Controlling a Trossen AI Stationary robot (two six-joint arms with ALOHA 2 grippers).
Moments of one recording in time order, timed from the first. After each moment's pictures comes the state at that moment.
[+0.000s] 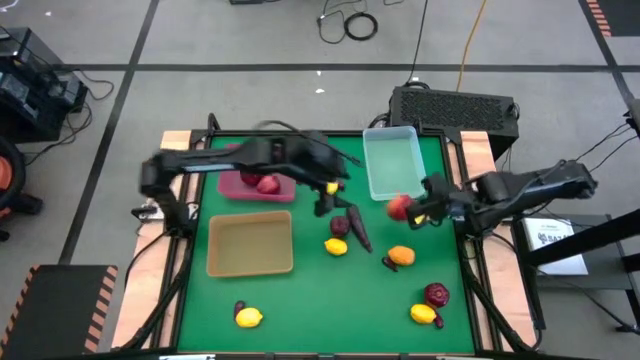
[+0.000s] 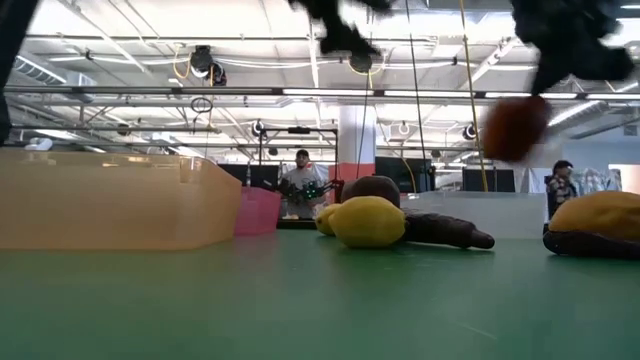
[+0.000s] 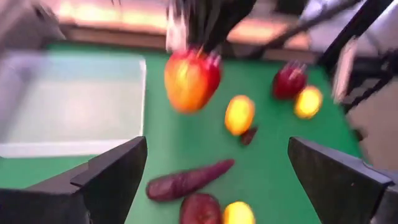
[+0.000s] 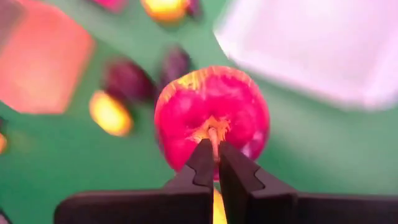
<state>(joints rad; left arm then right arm) 0.13 1.74 1.73 -0.59 0.22 -0.01 0.22 0.92 0.96 -1.08 0.36 1.24</state>
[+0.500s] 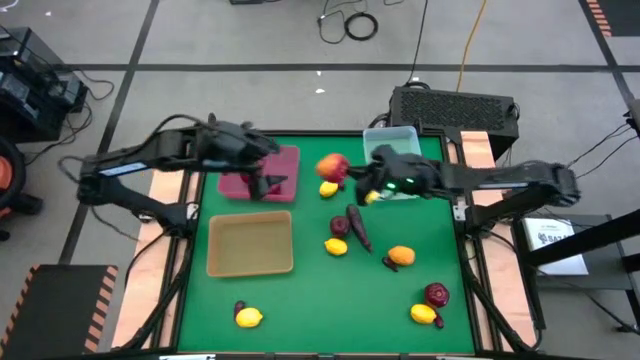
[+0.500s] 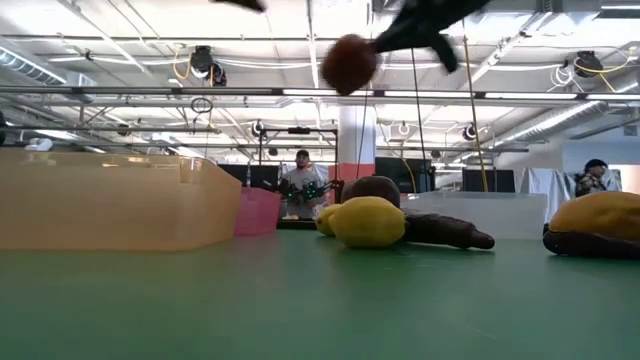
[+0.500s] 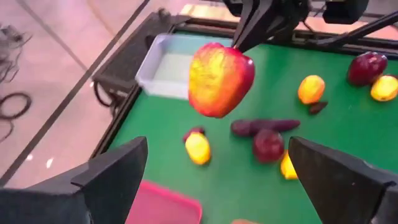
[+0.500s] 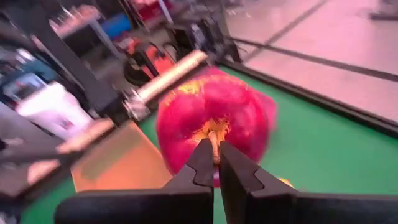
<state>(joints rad) 0.11 1.22 1.49 -0.87 -0.16 -0.05 -0.07 1.26 1.01 -0.10 0.33 0.59</state>
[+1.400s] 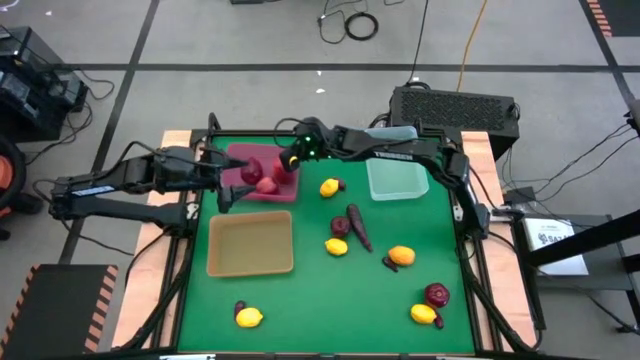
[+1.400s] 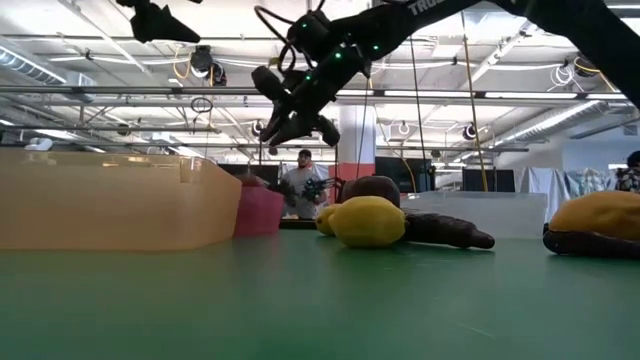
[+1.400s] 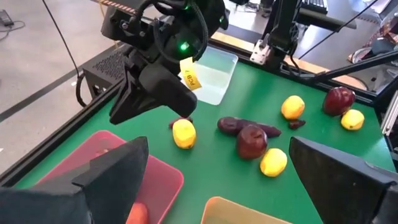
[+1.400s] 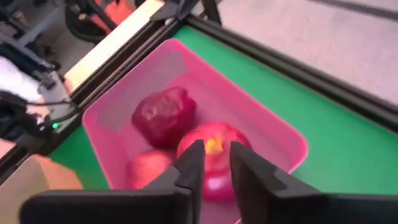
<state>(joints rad) 0.11 0.72 0.92 -0.61 -0.15 -0.25 -0.32 2.13 1.84 -0.34 0.08 0.56</state>
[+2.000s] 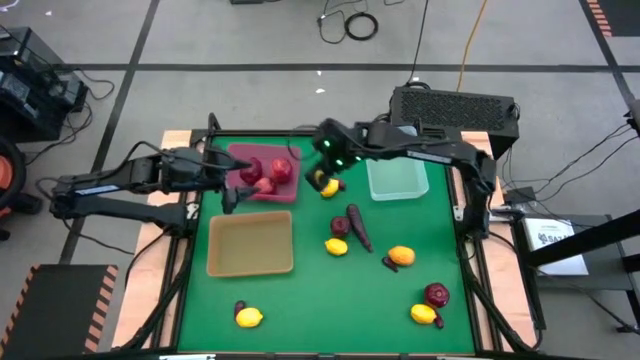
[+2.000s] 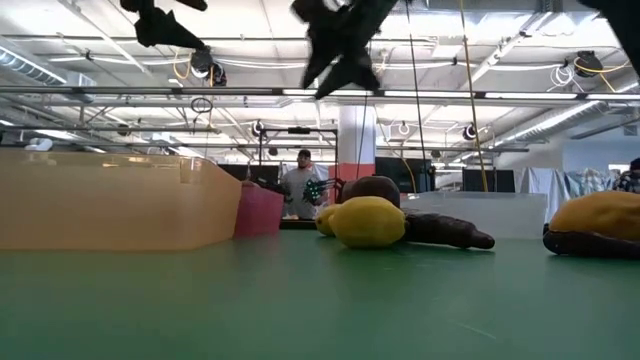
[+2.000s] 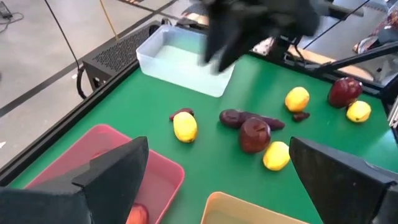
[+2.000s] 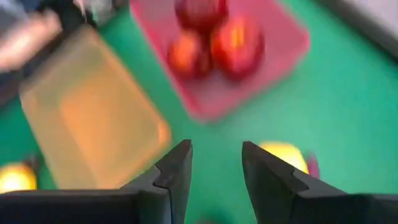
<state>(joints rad) 0.11 0.77 0.92 -0.61 -0.15 -0.25 -0.23 1.89 1.90 -0.96 -0.03 0.48</state>
